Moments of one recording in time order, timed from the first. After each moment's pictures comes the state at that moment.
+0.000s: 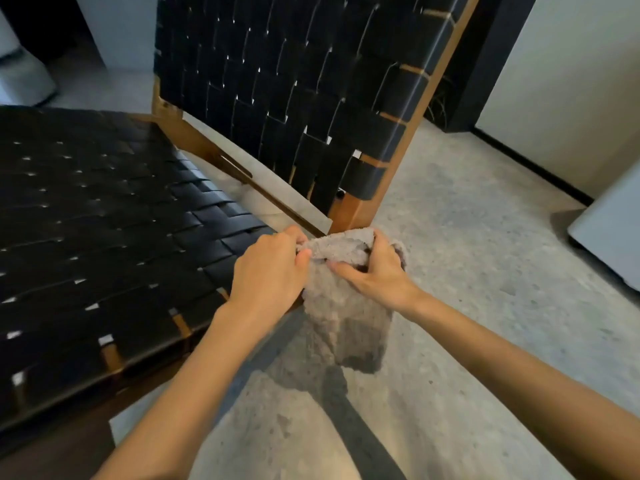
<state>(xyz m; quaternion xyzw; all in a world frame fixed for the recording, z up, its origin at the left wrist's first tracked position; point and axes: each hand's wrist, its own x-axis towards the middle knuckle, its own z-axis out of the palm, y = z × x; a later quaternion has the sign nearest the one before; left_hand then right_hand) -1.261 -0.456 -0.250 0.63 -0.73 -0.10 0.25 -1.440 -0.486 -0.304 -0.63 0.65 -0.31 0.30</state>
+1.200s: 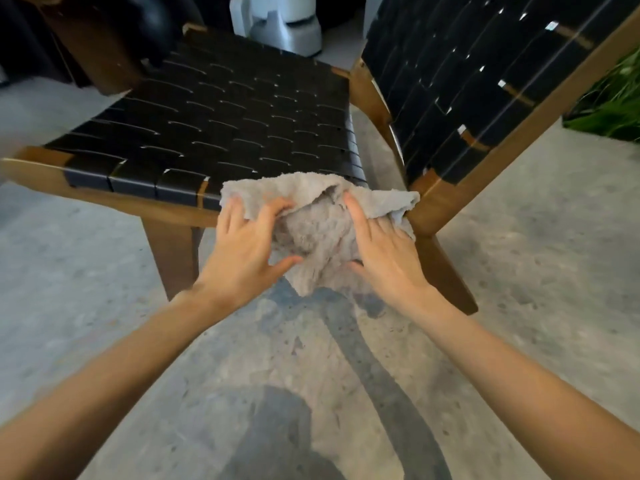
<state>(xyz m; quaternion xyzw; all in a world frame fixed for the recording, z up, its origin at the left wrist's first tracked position) -1.268 -0.333 -0.286 0.77 -0.58 0.13 0.22 -1.419 -0.495 -0.324 -0.95 0.26 -0.19 -0.03</state>
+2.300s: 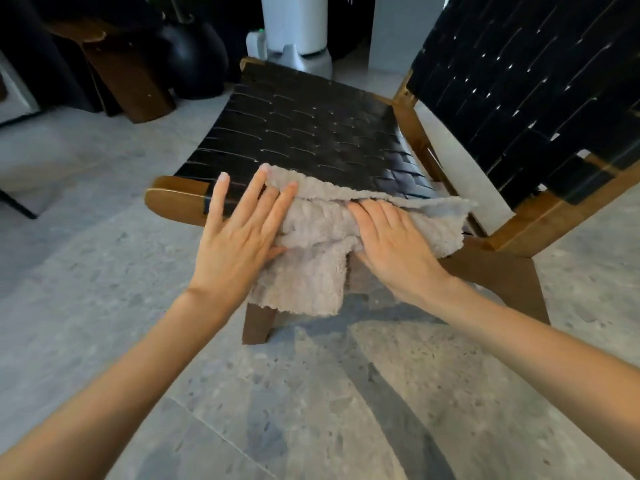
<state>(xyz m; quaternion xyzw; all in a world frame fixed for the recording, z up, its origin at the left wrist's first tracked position) -1.152 -0.250 -0.247 0.77 -0.49 0.39 -0.17 -1.304 -0.413 -0.279 -0.94 0.17 -0.25 -0.16</state>
